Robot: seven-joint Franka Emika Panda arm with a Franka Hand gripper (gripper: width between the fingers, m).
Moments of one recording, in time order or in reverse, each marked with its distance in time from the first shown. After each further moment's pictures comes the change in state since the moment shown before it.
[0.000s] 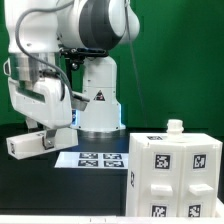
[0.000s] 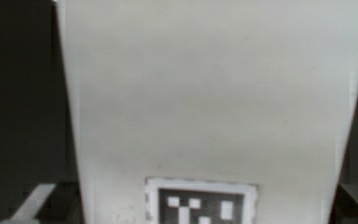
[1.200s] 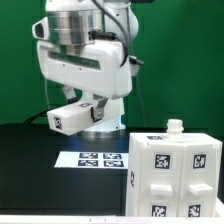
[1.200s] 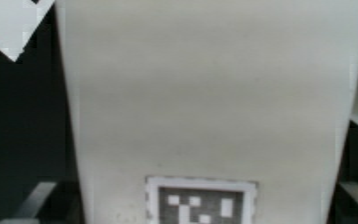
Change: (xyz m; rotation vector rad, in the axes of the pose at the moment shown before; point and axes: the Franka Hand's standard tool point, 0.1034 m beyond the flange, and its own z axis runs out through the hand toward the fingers) arm -0.043 -0.122 -0.088 -0.085 -0.082 -0.143
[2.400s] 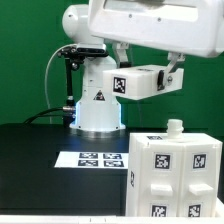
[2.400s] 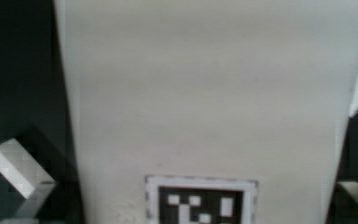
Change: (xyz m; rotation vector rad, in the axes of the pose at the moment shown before) arm -0.010 -0.099 -0.060 -0.047 0.131 -0.121
